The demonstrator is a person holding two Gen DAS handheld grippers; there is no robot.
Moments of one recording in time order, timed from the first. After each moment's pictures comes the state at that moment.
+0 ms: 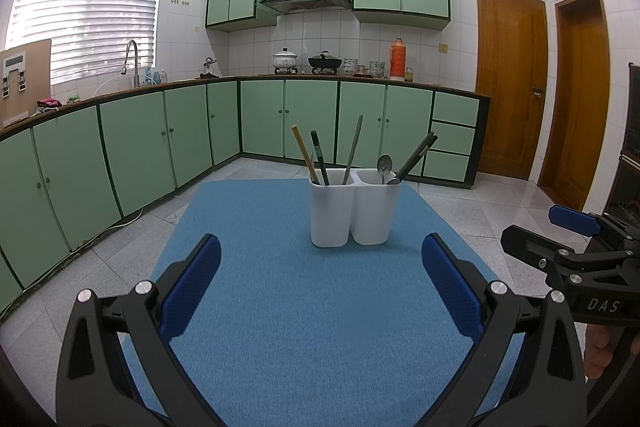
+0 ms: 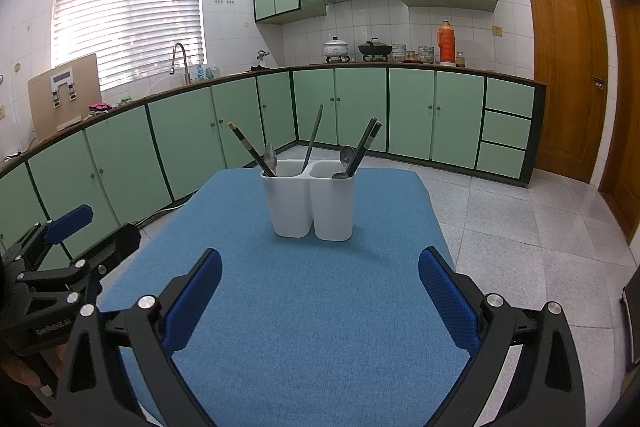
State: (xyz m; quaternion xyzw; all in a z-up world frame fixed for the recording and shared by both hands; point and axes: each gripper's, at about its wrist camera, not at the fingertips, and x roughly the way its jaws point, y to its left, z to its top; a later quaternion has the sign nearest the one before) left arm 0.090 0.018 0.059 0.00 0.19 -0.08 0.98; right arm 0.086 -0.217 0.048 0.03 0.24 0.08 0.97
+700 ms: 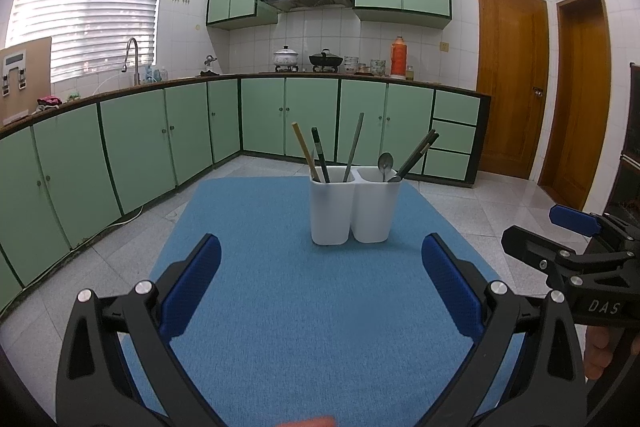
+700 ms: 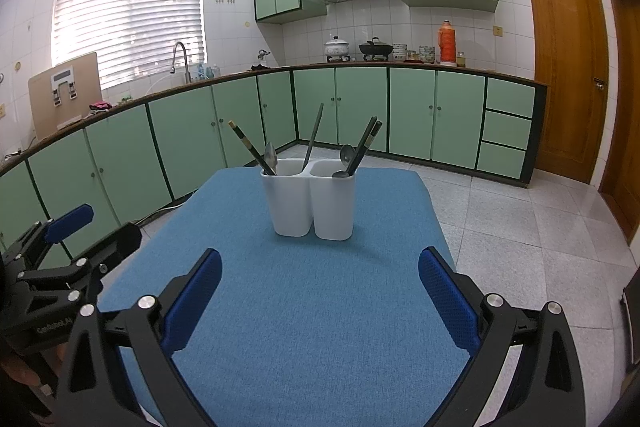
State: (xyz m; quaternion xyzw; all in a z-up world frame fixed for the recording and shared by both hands) left arm 0.088 0.017 0.057 0.00 0.19 -0.08 0.98; right arm 0.086 -0.216 0.048 0.03 0.24 0.08 0.97
